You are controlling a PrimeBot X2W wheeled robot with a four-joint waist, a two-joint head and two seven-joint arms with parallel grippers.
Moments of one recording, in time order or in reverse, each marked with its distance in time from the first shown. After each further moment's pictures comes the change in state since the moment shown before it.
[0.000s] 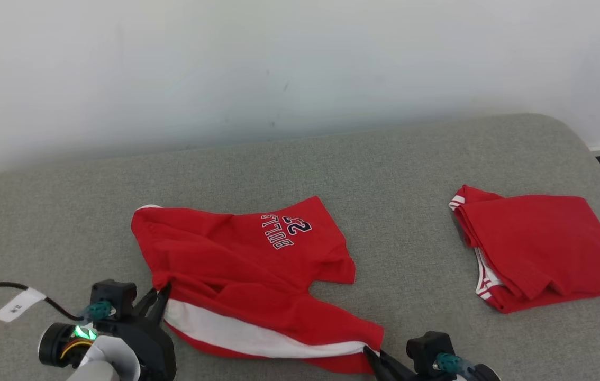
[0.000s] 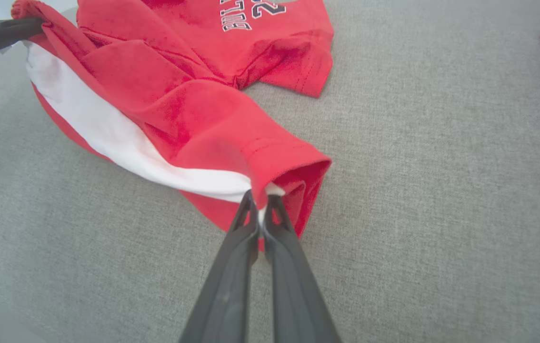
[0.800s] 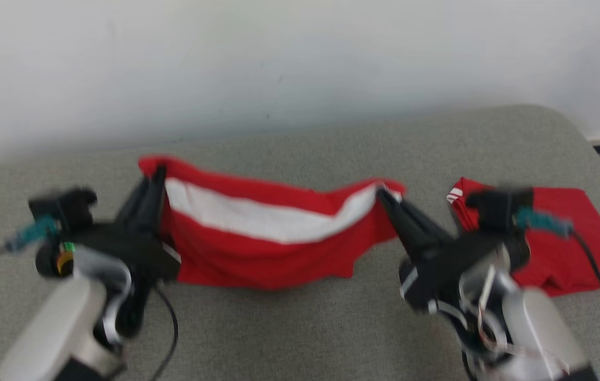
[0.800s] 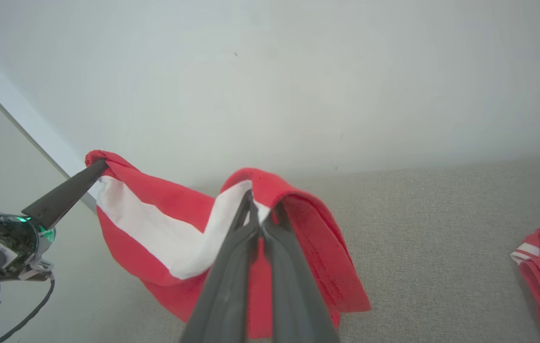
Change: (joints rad) left arm -0.080 -0.034 0.207 -0.351 -0.232 0.068 -0.019; right arm -0.273 -0.007 -0.149 -0.307 0.334 0.000 0.162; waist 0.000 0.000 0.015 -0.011
